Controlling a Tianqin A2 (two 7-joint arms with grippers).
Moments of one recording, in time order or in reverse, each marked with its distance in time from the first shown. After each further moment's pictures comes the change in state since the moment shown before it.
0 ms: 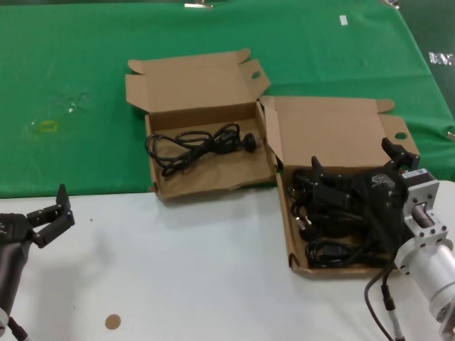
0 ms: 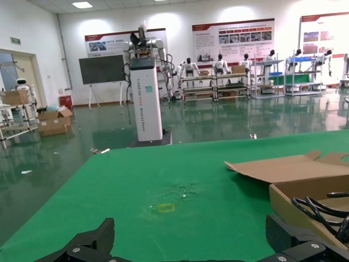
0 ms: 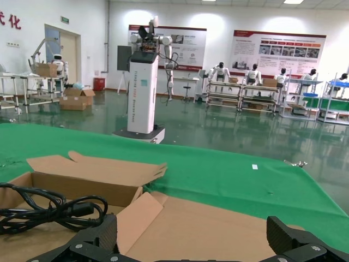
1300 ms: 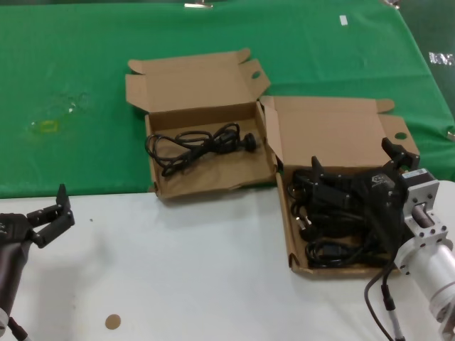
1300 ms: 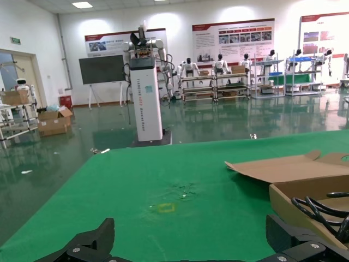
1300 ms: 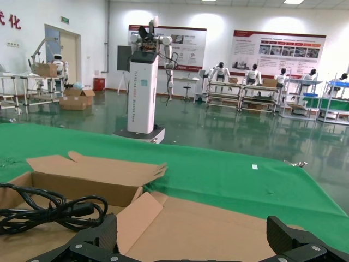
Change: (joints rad) left arm 0.000 0.000 0.000 0.000 0.000 0.000 0.000; right arm 0.000 0.000 0.000 0.000 0.000 0.000 0.000
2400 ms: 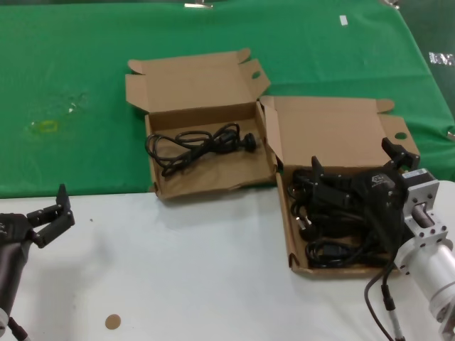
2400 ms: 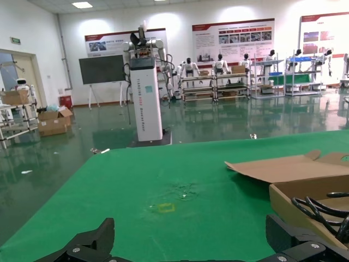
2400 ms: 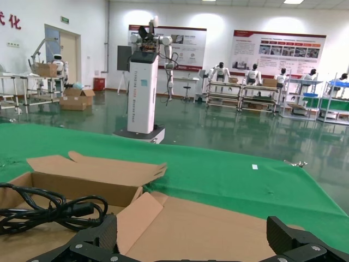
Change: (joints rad) left arm 0.000 0.000 0.000 0.000 0.000 0.000 0.000; right arm 0.000 0.000 0.000 0.000 0.000 0.000 0.000
